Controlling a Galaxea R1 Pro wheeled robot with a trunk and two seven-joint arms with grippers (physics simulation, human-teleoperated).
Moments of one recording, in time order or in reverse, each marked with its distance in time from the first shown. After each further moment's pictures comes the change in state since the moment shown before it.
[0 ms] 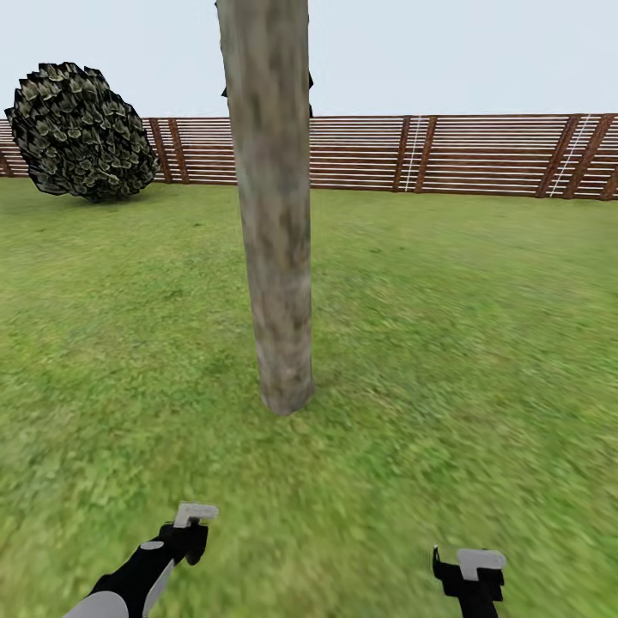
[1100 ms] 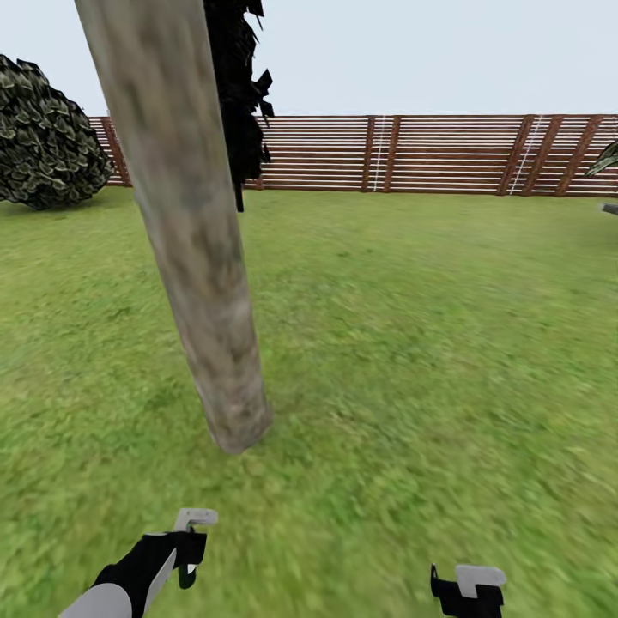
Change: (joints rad) left arm -0.011 -0.005 -0.008 -0.034 -0.004 0.227 0.000; right arm 0.005 0.004 -0.019 0.067 0.000 -0.006 0.002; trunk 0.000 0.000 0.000
